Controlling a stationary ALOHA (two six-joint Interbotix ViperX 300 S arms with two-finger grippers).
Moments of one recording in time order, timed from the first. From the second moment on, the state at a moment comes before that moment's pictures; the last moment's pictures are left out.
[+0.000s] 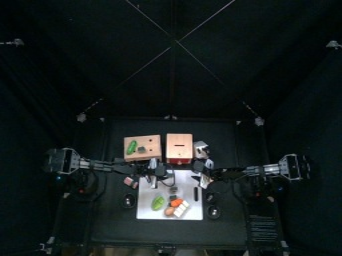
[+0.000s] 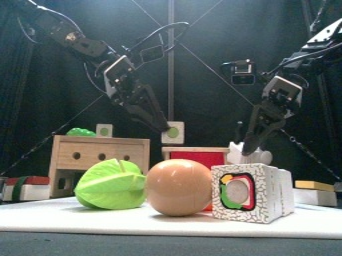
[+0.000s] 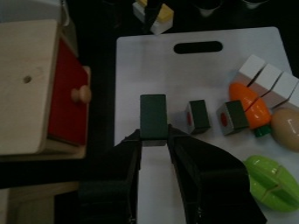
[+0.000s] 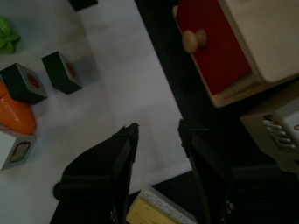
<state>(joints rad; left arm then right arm) 0.10 -0.12 0.66 0.12 0.12 0.01 -0.07 -0.31 0.95 -0.72 0.25 0.92</state>
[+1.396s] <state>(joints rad) 0.41 -0.36 0.92 0.16 -0.03 0.01 -0.07 -0.30 0.95 -0.72 0.24 0.92</state>
